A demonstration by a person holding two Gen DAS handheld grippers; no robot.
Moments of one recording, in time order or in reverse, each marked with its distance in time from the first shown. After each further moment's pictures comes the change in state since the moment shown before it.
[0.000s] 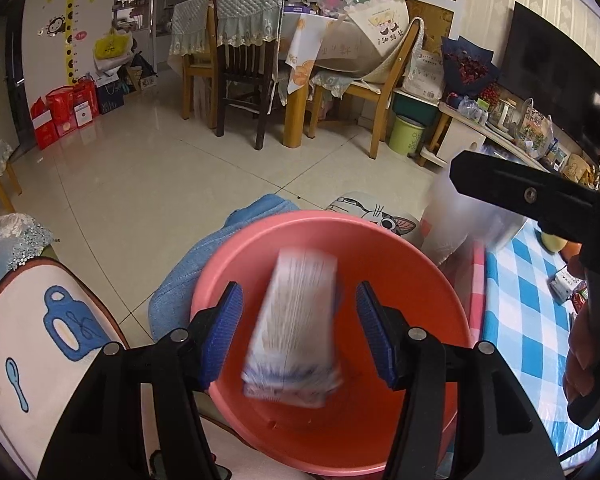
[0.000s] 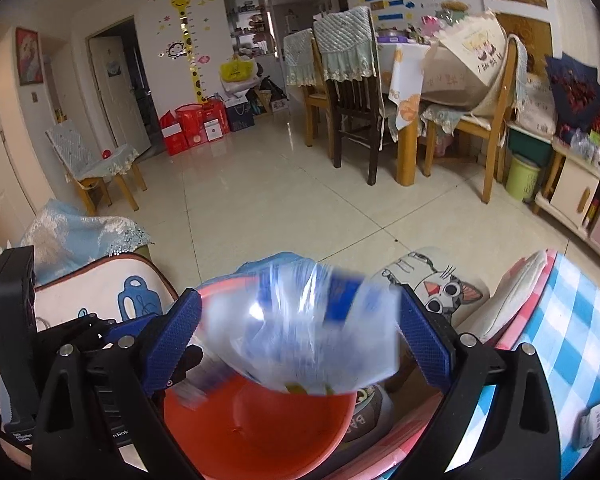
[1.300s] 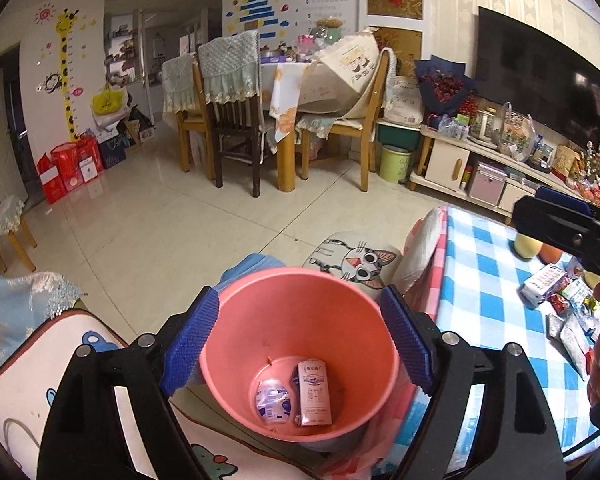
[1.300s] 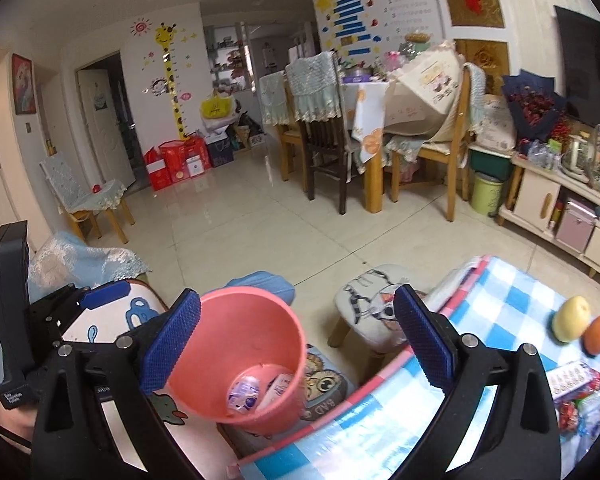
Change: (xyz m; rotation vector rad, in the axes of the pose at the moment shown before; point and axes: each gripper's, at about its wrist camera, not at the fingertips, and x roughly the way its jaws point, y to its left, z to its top) left arm -0.101 -0.061 0.023 0.114 -0.145 0.034; right arm -0.152 -0.022 -0.022 0.045 -0.153 -0.101
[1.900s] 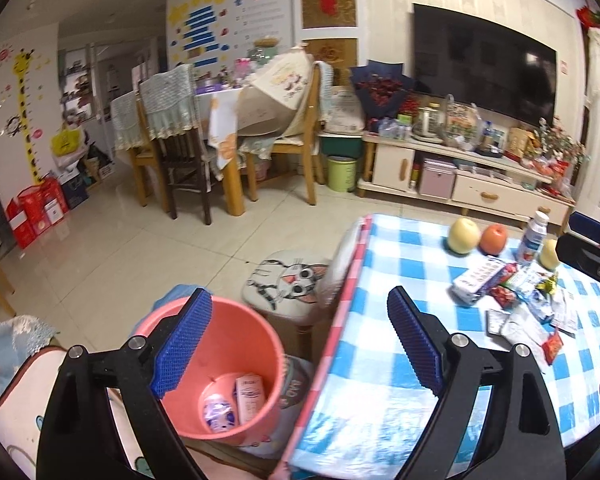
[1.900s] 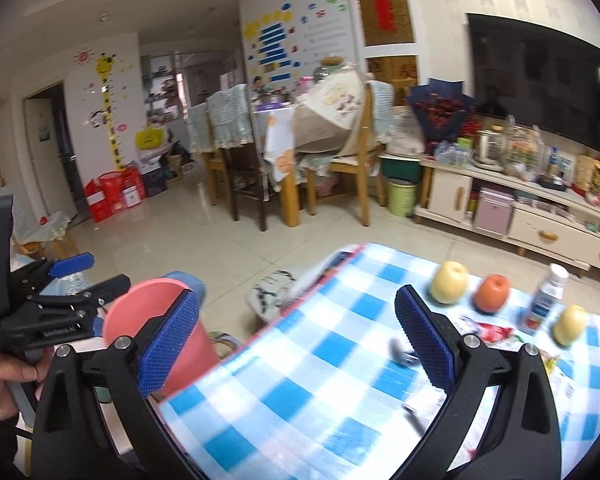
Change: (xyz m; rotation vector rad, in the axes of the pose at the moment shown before) left arm -0.043 -0.117 0.009 0.135 -0.059 -0.125; right arm -0.146 -0.104 -0.062 0.094 -0.087 -0.256
